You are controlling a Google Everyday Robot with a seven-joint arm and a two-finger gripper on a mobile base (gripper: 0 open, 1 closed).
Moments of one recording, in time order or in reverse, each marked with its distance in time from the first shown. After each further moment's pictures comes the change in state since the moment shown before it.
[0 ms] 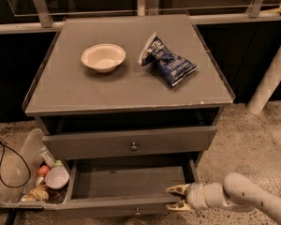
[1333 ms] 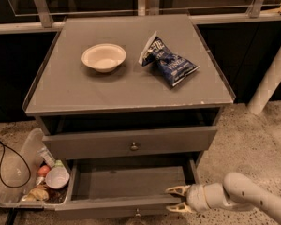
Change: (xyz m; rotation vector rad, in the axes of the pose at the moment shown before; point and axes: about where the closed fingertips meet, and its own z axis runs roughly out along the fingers) arm 0.001 0.012 -0.003 -0.042 -0.019 -0.006
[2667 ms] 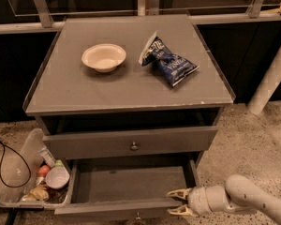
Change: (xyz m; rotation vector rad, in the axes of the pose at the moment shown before) arm -0.001 0.009 -0.003 -0.013 -0.002 0.000
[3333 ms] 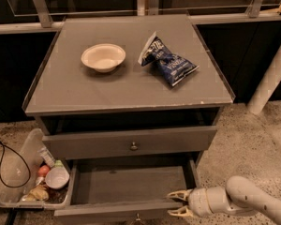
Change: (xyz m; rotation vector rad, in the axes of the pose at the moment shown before) arm -0.001 0.005 -0.001 0.002 -0.001 0.004
